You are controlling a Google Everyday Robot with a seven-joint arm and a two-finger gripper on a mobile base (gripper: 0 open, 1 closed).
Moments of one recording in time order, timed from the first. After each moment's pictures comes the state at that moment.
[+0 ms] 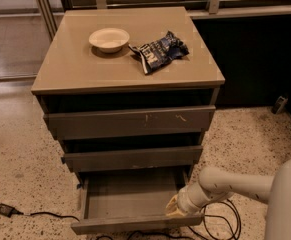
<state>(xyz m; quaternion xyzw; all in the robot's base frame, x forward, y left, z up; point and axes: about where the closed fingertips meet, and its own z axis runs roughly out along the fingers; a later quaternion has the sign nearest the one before) 0.450 -0.104 0.324 -0.64 0.70 0.26 0.18</state>
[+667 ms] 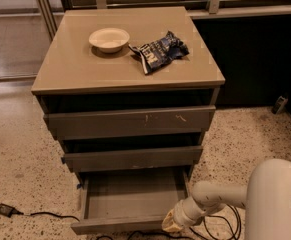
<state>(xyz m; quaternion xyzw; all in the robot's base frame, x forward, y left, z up) 0.420 -0.093 0.239 -0.65 0.69 0.29 0.15</state>
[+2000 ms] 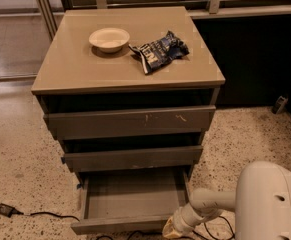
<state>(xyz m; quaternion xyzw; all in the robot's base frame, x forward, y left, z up) 0.407 -0.095 0.193 -0.65 0.70 0.28 0.14</state>
